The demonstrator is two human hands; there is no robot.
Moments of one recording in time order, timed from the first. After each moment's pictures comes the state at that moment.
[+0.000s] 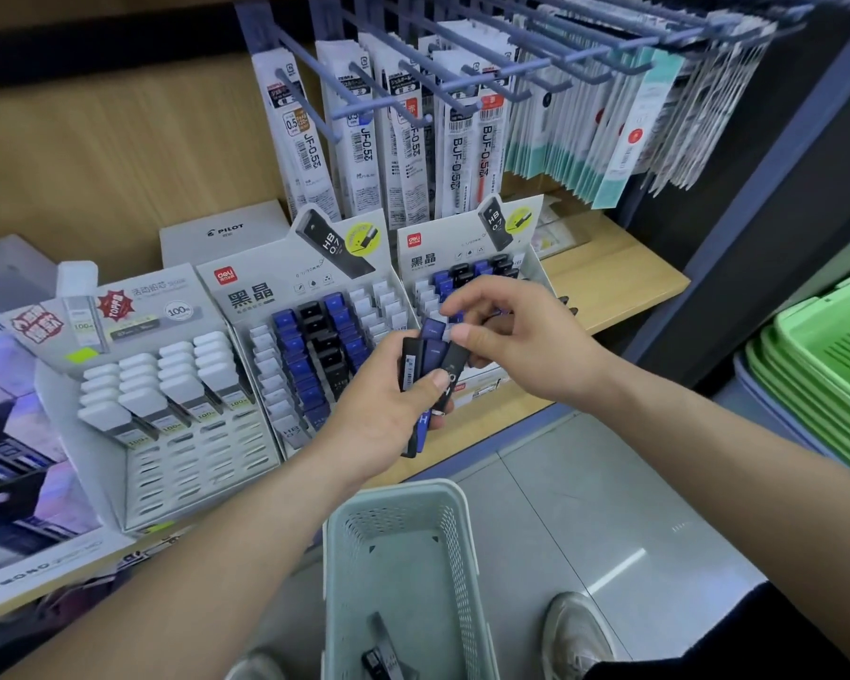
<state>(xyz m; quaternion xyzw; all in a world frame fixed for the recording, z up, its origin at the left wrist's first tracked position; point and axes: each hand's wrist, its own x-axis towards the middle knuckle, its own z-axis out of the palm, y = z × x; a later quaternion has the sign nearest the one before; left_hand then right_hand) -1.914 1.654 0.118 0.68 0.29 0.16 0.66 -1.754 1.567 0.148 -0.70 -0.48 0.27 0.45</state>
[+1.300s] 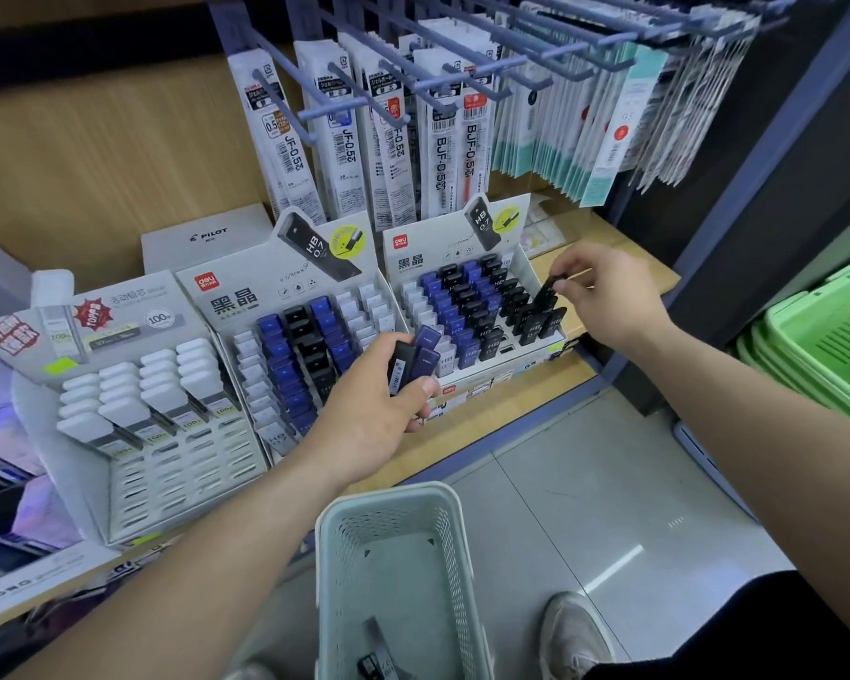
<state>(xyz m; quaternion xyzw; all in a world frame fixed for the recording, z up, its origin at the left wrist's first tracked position) -1.911 1.656 0.124 0.76 0.33 0.13 0.55 -1.648 1.551 0.118 -0.86 -0.37 0.06 0.35</state>
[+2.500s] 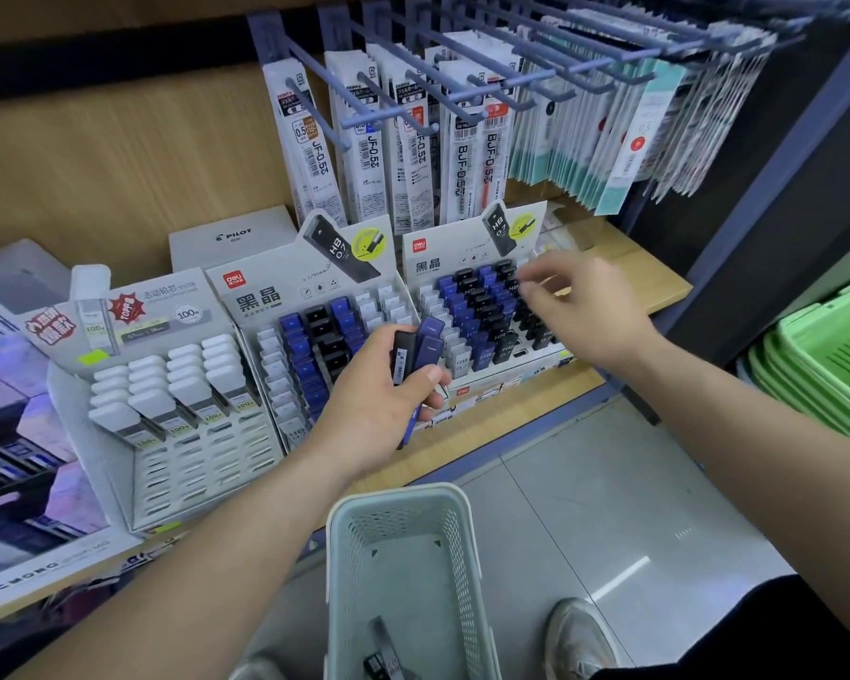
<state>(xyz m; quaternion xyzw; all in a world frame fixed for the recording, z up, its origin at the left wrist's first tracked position) -1.919 1.657 0.133 0.71 0.33 0.17 0.60 -1.699 1.562 0.143 -0.82 -0.45 0.07 0.35</state>
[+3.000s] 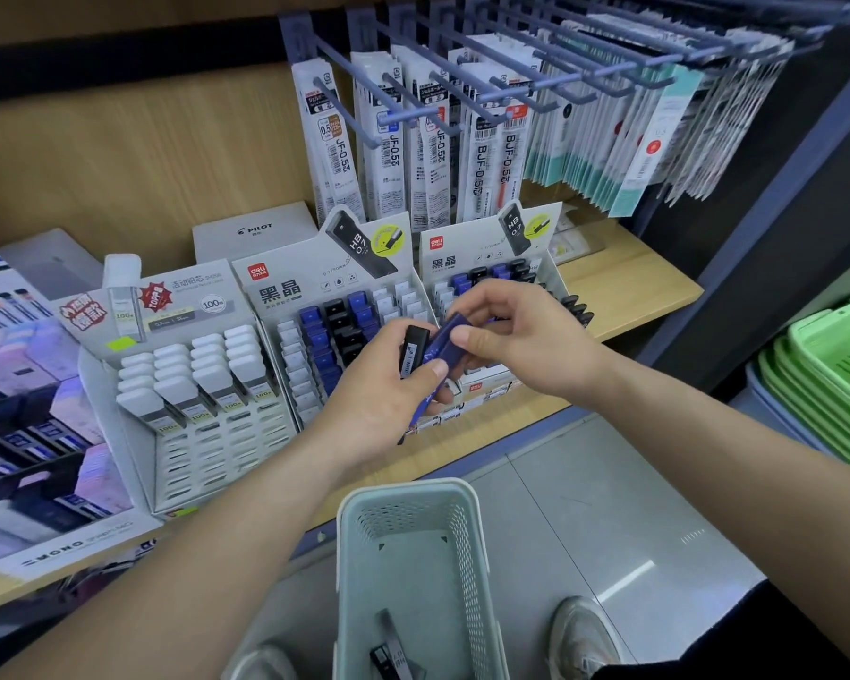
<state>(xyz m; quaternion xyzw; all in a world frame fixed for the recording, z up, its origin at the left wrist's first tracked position) -1.930 1.665 0.133 0.72 0.30 0.16 0.60 -1.769 1.577 0.154 -0.68 -0.46 0.33 0.47</state>
